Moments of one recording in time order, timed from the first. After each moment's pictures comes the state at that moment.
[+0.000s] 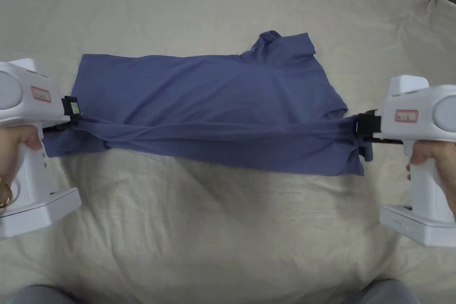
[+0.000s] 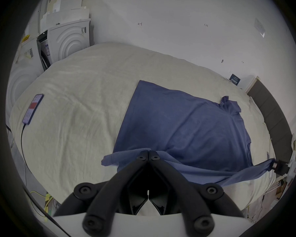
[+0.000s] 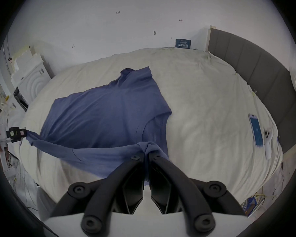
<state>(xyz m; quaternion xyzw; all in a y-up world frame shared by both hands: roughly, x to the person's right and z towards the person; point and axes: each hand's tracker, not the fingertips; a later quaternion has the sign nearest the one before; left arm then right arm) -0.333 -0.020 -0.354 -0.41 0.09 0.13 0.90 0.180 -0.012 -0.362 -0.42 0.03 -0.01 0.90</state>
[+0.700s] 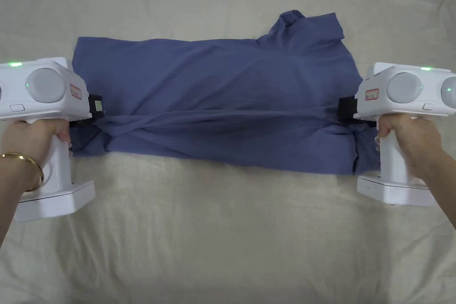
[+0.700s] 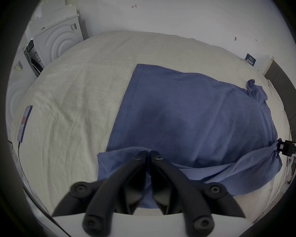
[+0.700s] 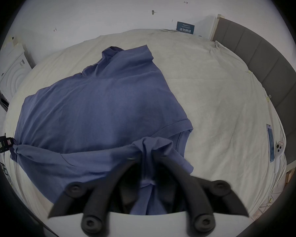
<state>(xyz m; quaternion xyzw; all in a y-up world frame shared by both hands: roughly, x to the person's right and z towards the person) -0.327 -0.084 -0.434 -0.47 0.11 0.07 0.87 0.159 -0.091 -0.486 -0.48 -0.01 0.01 0.88</state>
